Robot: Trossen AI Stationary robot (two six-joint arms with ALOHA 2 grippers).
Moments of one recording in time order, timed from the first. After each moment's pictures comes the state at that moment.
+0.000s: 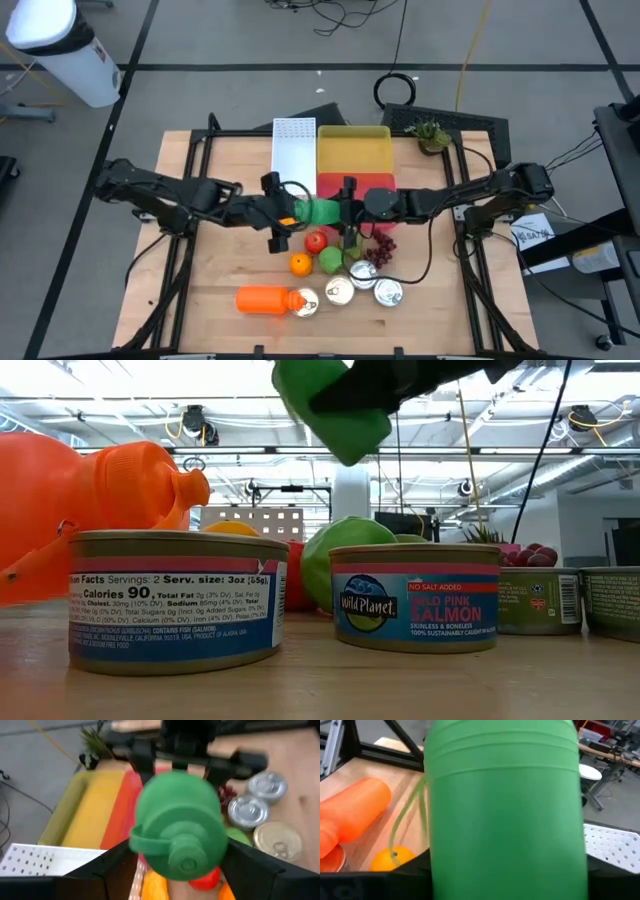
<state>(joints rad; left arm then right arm) -0.26 1.39 1.42 -0.72 -0.44 -0.12 0.10 1.50 0.97 0.23 0.18 -0.19</state>
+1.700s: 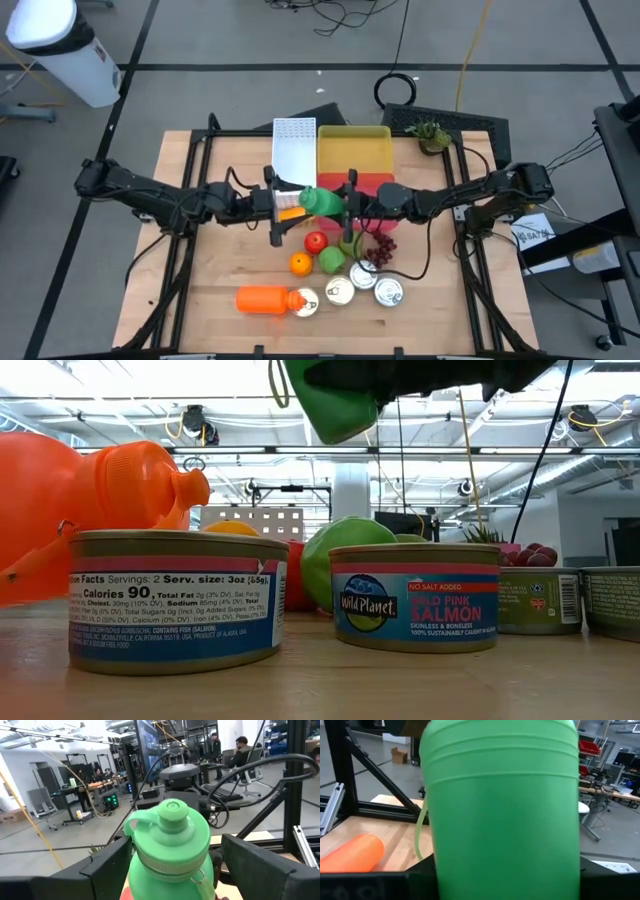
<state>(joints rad) -0.19 1.20 0.83 0.48 -0.31 0.20 0.07 1.50 0.87 0.60 0.15 -0.17</state>
